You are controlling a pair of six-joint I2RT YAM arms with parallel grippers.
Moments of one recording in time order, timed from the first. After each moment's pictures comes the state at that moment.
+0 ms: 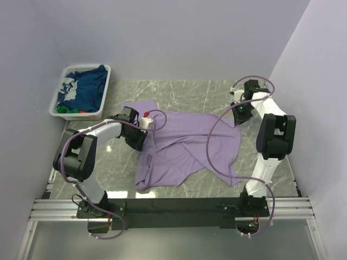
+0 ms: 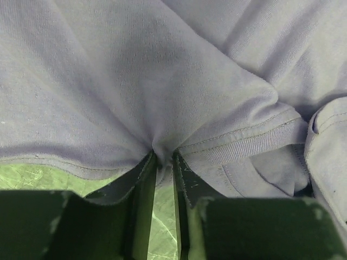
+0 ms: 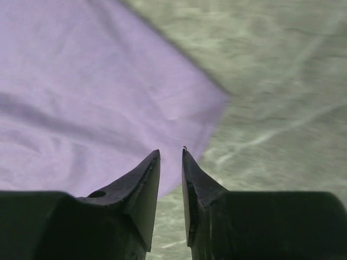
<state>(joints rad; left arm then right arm) -0.32 1.69 0.99 -0.53 0.33 0.33 -0.09 1.97 1.57 -0.87 -0.16 -0.36</state>
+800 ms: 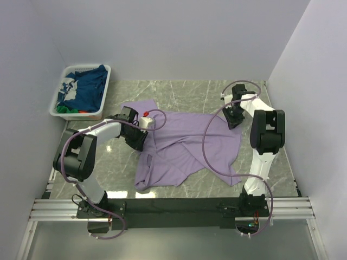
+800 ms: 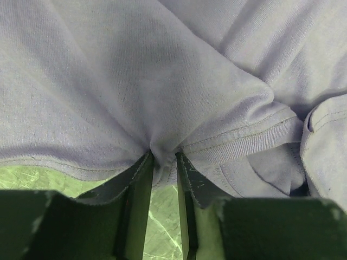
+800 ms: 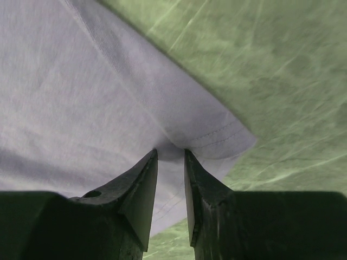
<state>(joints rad) -0.31 1.70 0.99 -0.53 0.35 0.33 0.00 2.08 1.54 -0.81 -0.06 -0.36</state>
